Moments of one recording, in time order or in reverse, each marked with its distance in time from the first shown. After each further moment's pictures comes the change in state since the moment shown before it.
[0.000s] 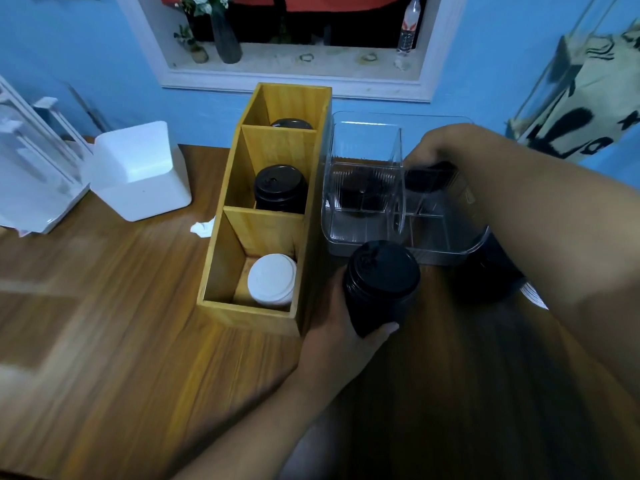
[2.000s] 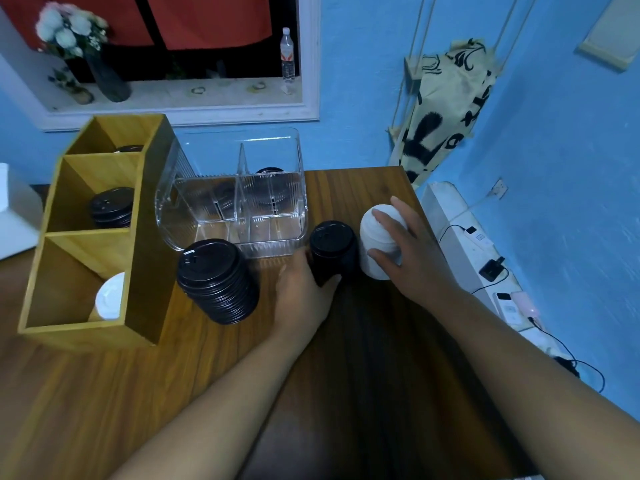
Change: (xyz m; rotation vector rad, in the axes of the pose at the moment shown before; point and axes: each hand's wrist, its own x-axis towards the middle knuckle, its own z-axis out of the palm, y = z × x) left_hand 0.041 0.105 0.143 0.036 0.109 0.106; right_hand -0.085 0.266 0.209 0.208 1.128 -0.487
